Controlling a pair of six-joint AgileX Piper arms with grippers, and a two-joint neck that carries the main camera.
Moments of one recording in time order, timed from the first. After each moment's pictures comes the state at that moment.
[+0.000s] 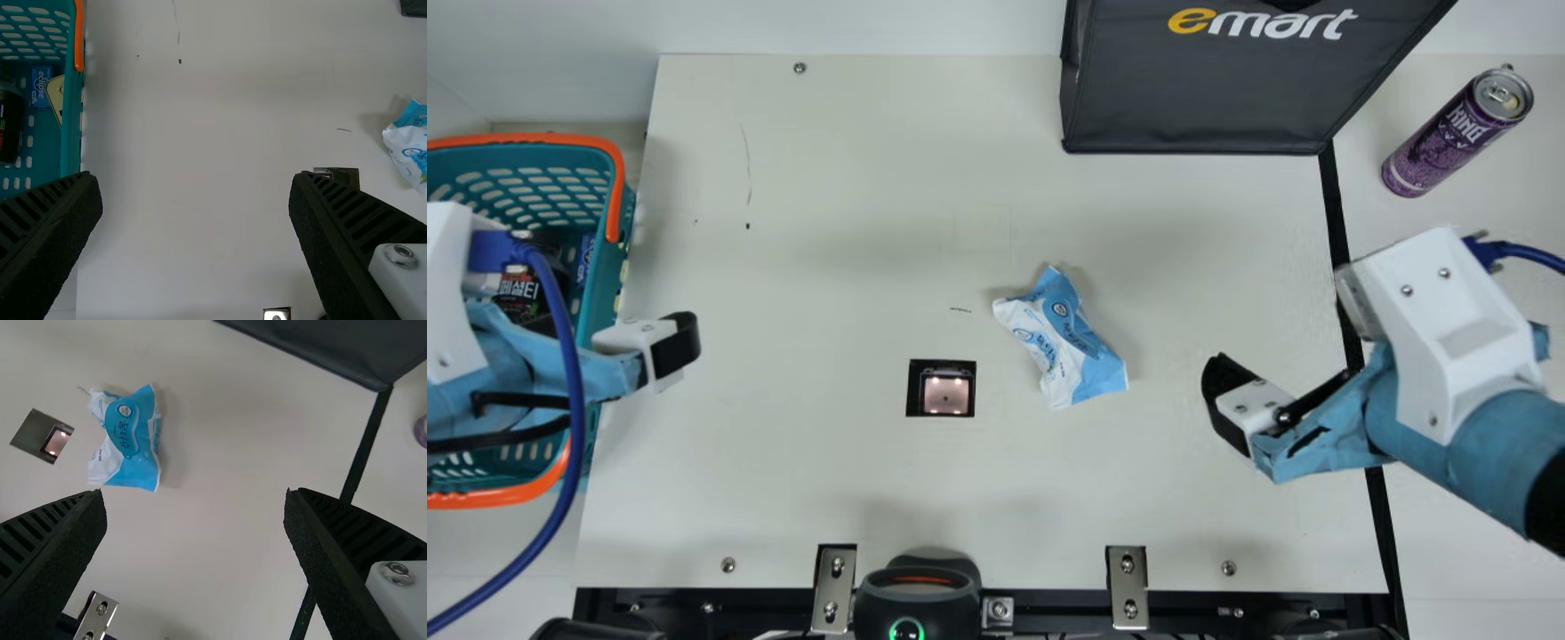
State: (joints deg) left arm -8.6 55.8 -62.6 -4.3 70.1 -6.5; right arm 5.2 54.1 -64.2 11.2 69.8 -18.1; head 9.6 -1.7
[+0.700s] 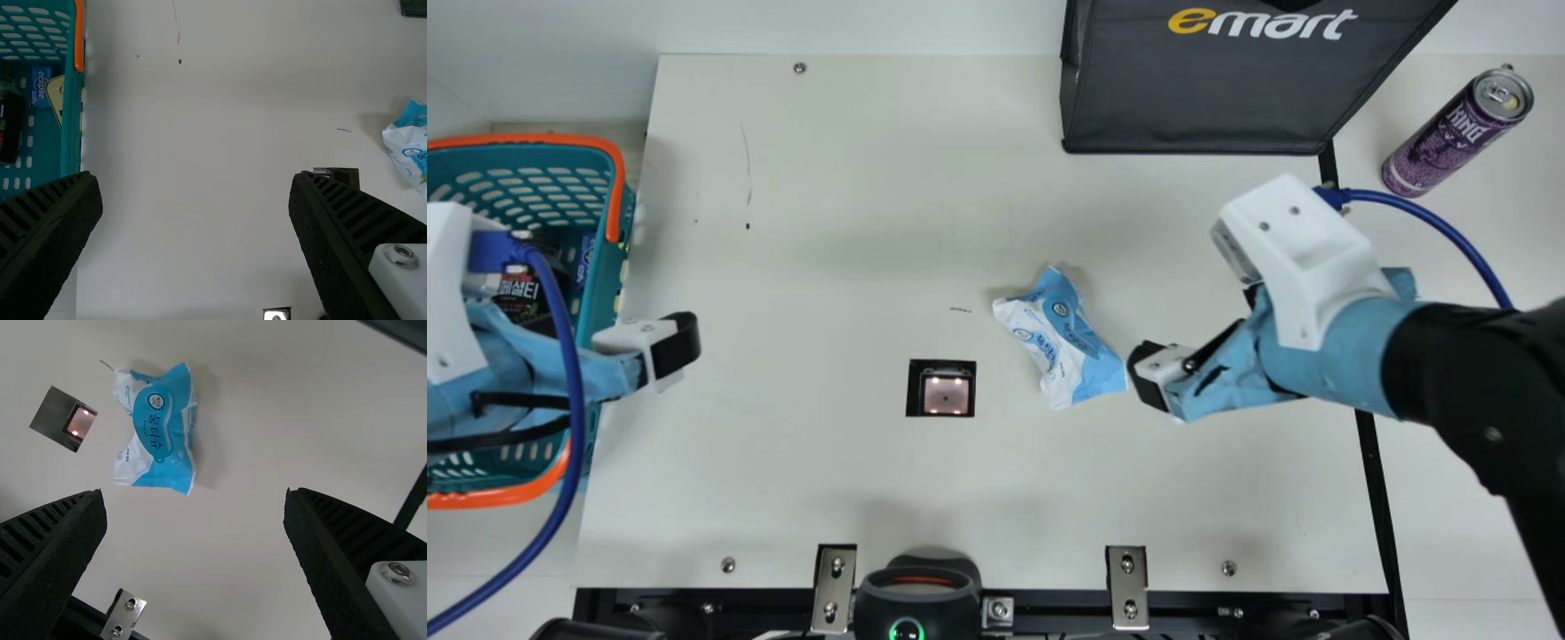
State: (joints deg) left arm -8.6 55.8 -62.6 -4.3 70.1 -6.5; right arm 18.2 67.8 -68.0 7.9 69.1 -7.5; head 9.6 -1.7
